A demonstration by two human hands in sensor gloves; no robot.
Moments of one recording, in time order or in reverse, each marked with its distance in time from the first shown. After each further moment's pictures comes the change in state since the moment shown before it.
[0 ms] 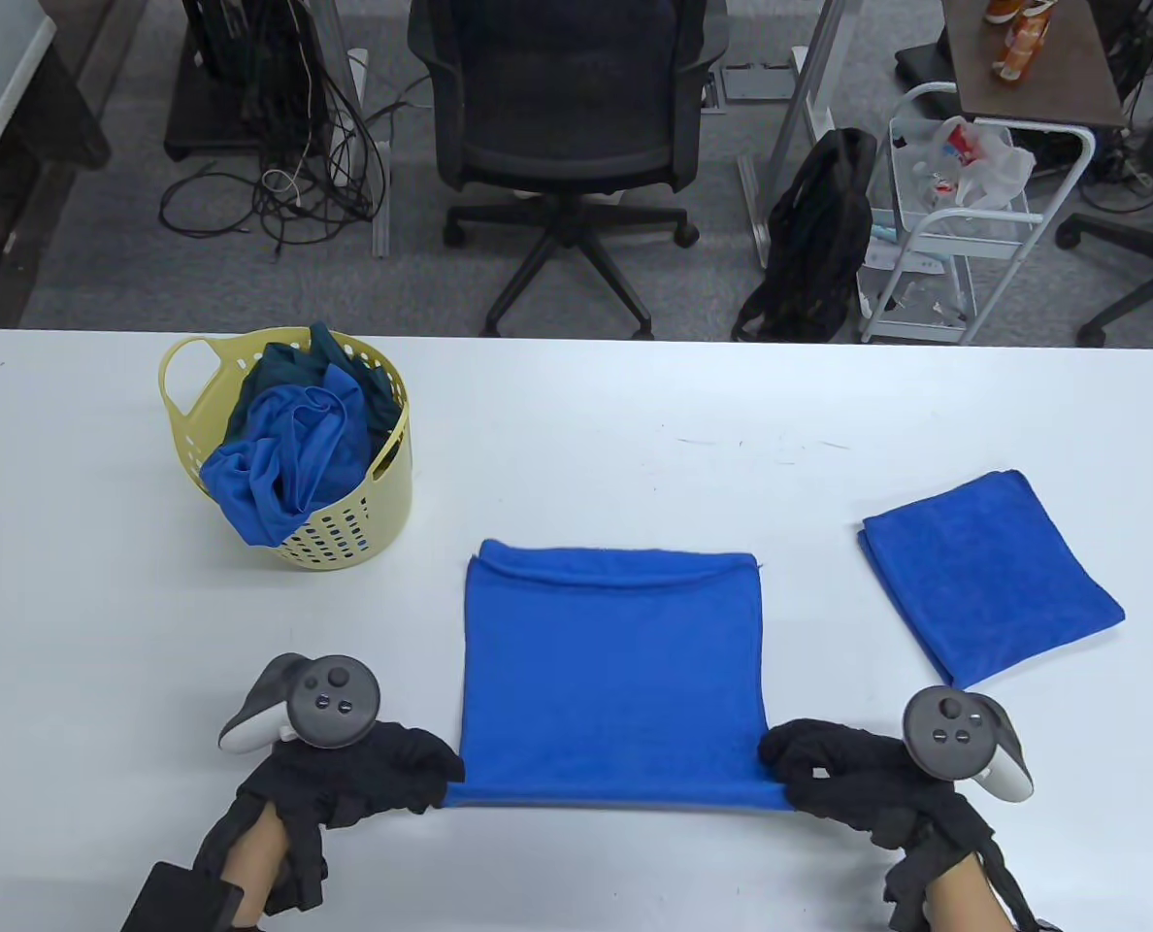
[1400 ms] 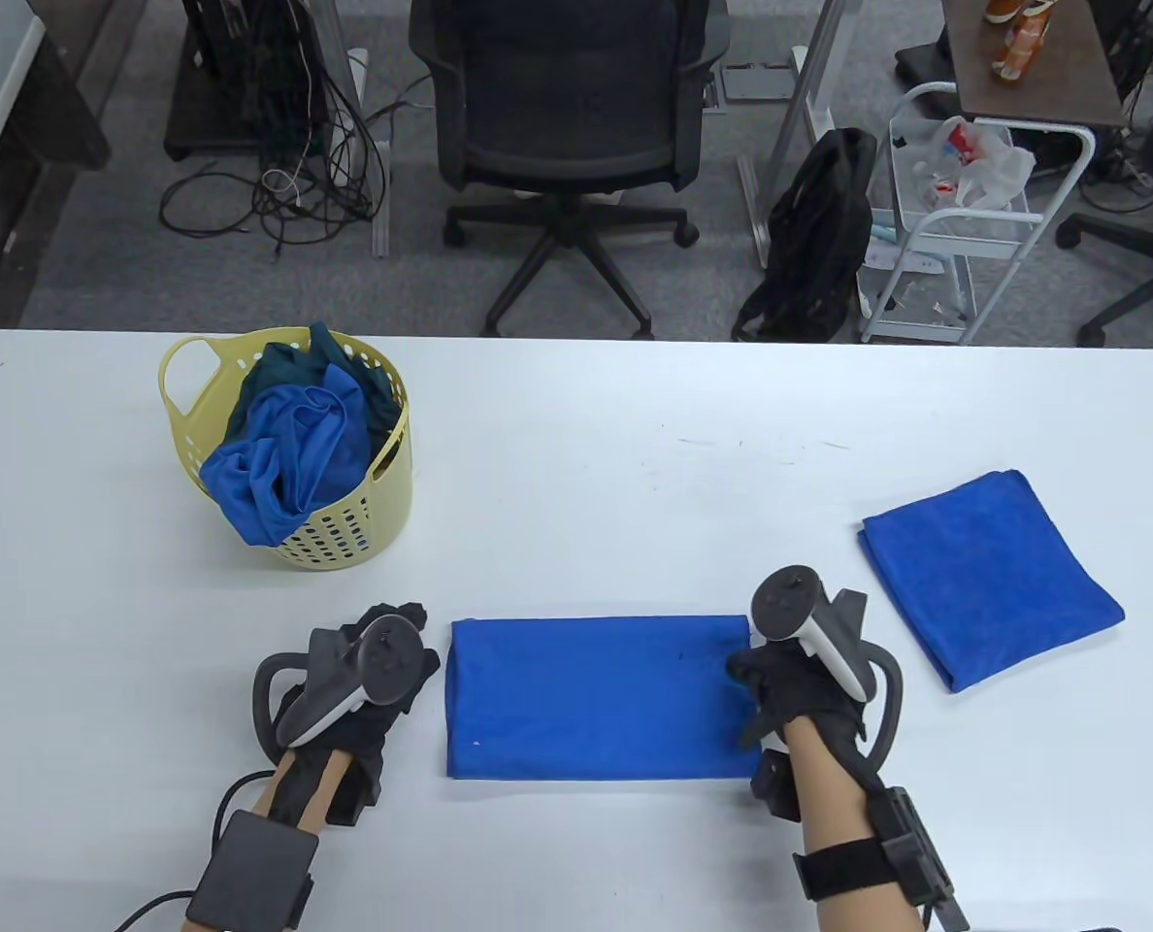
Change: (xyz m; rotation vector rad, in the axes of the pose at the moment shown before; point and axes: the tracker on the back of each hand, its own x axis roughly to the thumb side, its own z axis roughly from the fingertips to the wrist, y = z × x) left_hand -0.001 0.022 -0.028 0.541 0.624 -0.681; right_hand 0.015 0.012 -0.132 -0.161 1.088 0.610
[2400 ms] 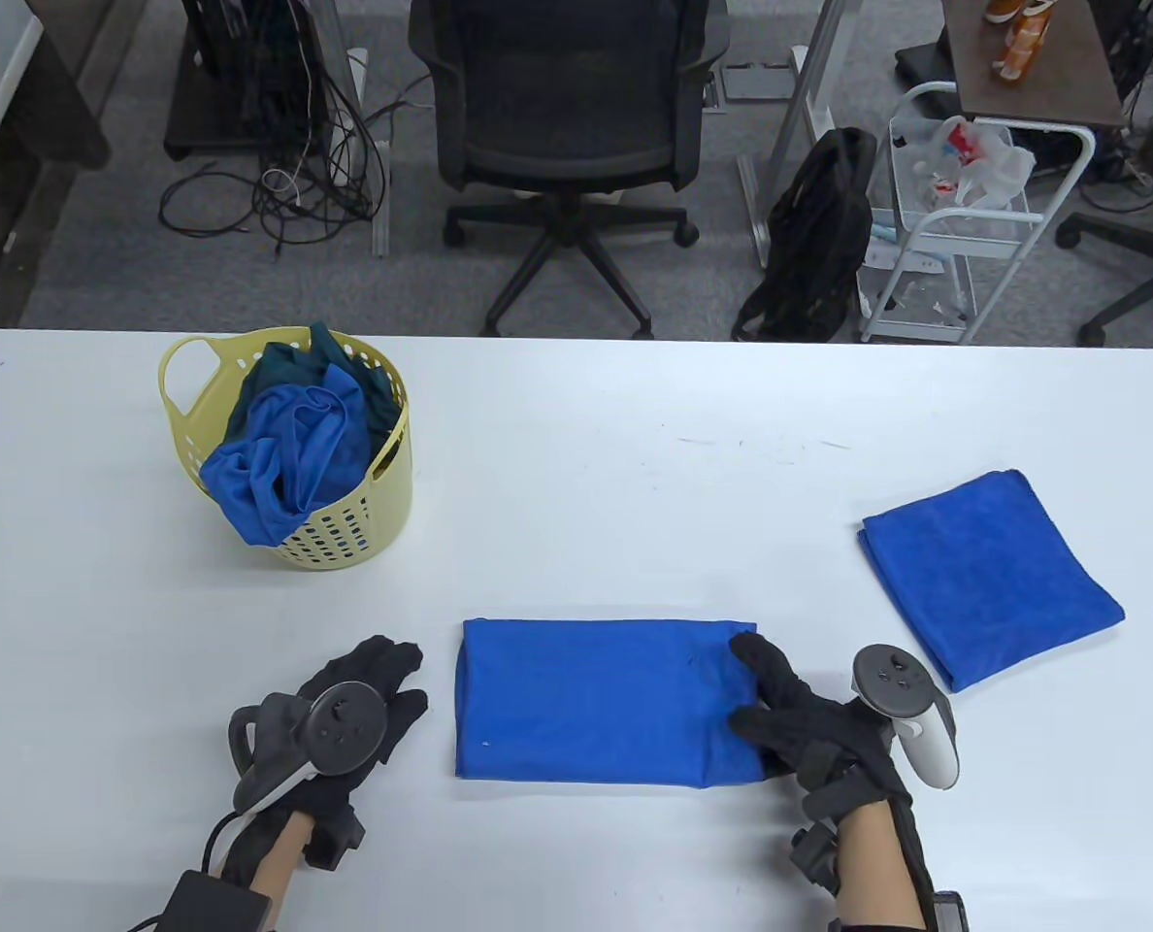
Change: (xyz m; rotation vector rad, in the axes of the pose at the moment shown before) left_hand -0.017 -0.019 0.027 0.081 -0.102 0.087; right_hand -0.083 0.044 0.000 0.199 -0.585 -0.817
